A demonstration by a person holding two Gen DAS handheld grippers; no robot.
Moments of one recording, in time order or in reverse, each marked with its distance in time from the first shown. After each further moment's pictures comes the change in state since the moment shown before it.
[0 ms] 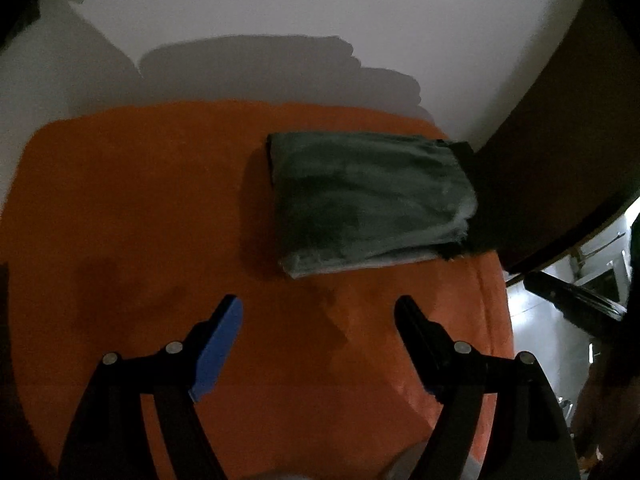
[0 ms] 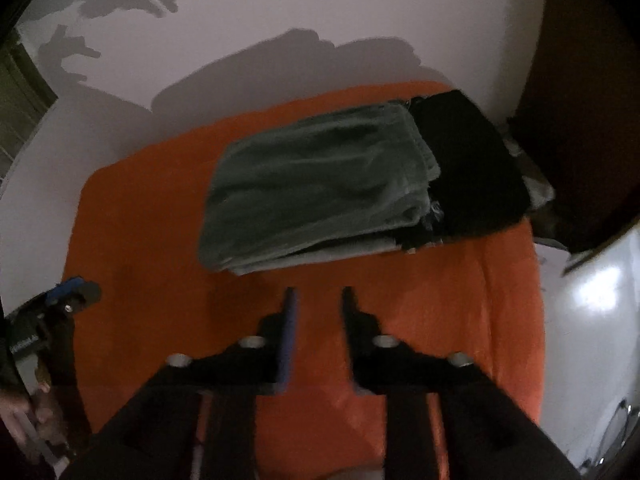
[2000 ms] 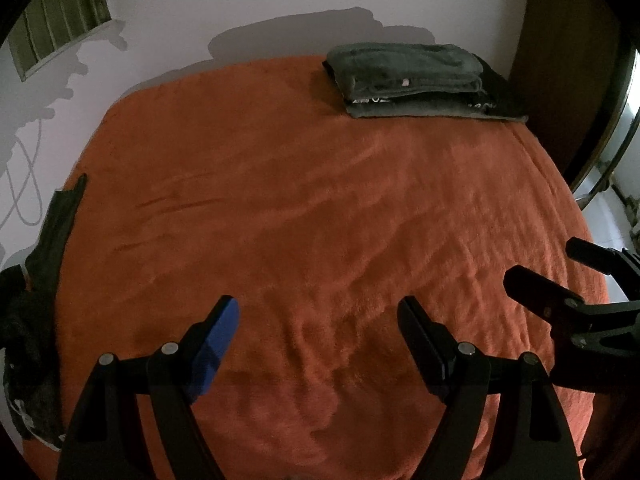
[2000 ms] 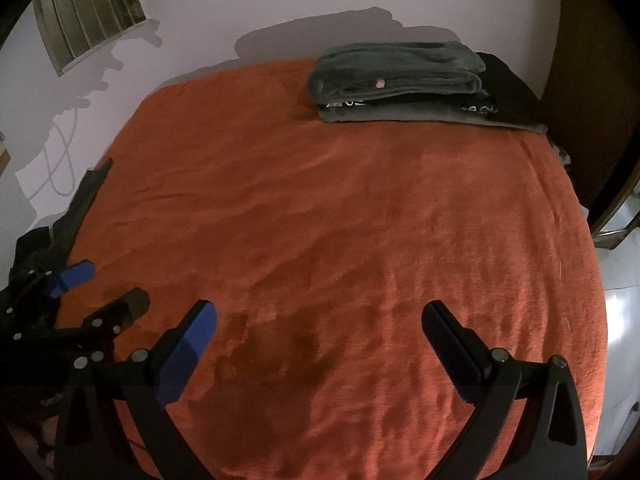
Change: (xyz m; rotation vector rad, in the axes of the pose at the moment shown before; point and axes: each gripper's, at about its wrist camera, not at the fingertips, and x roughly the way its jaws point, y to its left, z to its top) left arm -0.031 0.047 -0.317 0.078 -0.053 0.232; right arm 0.012 0.055 -0.306 -0.201 -0.070 0.059
